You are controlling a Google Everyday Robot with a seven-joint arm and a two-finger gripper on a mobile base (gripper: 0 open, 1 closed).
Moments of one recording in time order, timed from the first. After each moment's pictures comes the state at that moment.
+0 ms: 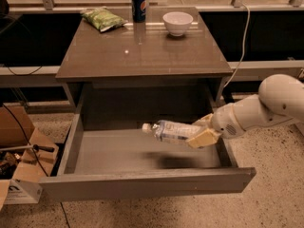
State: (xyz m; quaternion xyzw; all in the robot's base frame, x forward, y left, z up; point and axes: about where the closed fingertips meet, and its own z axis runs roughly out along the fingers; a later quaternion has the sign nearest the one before) arm 0.520 -0.144 0.712 -0.48 0.79 0.28 0.27
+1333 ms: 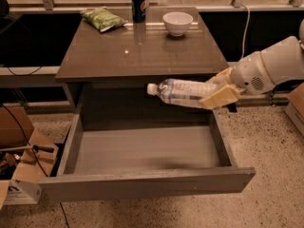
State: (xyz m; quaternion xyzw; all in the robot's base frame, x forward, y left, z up) arm 0.537 -0.167 0.866 -0.52 0.76 0.23 0.31
